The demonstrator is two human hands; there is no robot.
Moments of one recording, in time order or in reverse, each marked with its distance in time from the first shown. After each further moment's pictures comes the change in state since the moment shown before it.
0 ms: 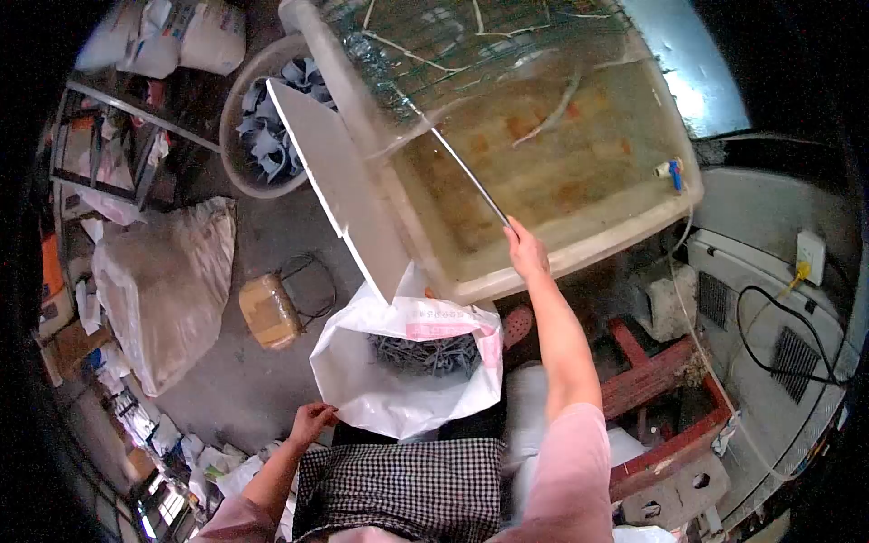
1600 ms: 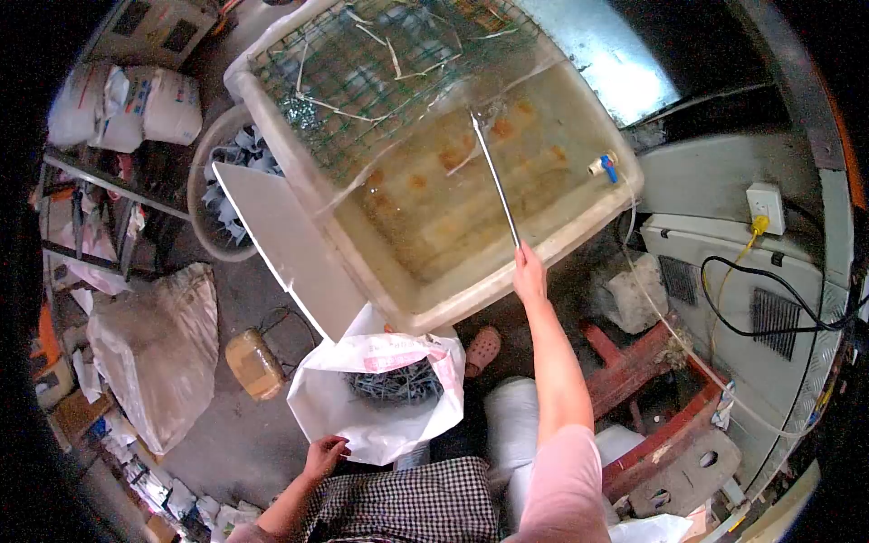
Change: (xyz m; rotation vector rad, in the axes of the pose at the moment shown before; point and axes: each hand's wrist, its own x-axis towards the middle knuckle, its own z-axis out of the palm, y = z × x) left_hand -0.007 0.047 0.067 0.021 -0.077 0.037; right_hand -0.015 0.067 -0.094 0.174 0.318 0.098
